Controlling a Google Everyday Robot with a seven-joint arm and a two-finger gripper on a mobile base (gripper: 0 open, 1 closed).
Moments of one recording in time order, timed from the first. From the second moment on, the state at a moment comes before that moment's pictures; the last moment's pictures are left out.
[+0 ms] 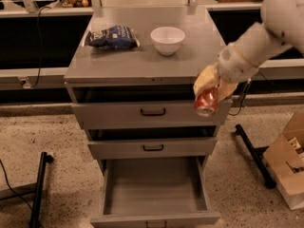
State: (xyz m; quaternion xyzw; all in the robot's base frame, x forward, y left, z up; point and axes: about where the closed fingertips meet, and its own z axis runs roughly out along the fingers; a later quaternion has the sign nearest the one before) arm 0.566 -0.165 0.841 -0.96 -0.03 -0.07 0.26
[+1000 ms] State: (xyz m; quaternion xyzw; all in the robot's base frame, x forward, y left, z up) arm 0.676 -0.147 0.914 -0.93 0.16 -0.08 0.32
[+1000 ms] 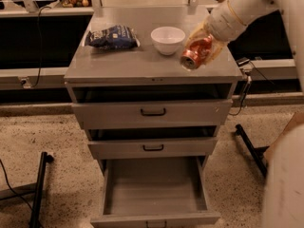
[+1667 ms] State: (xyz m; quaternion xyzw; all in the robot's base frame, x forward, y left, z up) arm 0.722 -0.140 0.888 -0.90 0.30 -0.03 0.31
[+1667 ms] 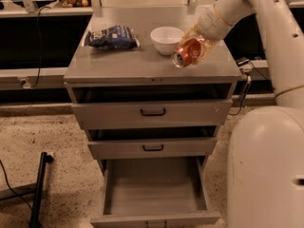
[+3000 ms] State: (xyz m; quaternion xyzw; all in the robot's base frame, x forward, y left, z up) arm 0.753 -0.146 0.866 -0.88 0.35 -0.04 0.31
